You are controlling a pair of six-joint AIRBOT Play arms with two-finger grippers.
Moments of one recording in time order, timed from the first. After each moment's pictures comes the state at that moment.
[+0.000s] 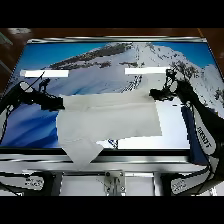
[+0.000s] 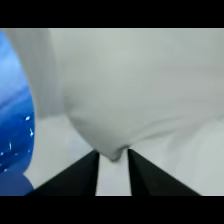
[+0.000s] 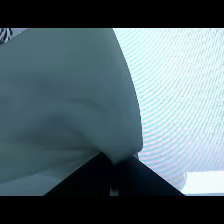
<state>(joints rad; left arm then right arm) 0.12 -1.58 1.20 1.14 -1.09 -1.35 0.01 -1.70 1.29 -1.39 0.74 1.59</state>
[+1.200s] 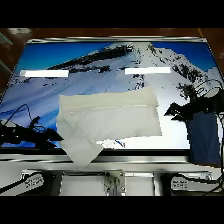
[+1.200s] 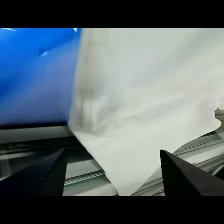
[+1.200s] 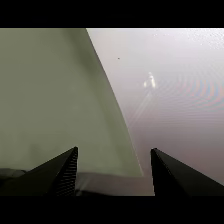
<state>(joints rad) 0.46 -1.24 0.54 0.95 -1.32 -1.21 -0.34 -1.49 1.11 -1.12 1.31 1.33</state>
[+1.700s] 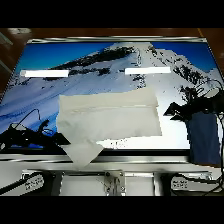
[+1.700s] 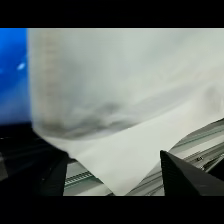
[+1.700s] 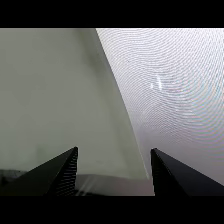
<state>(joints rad) 0.34 -1.24 0.45 0.89 -1.24 -1.19 -0.34 -1.49 1.11 -1.11 1.30 1.33</state>
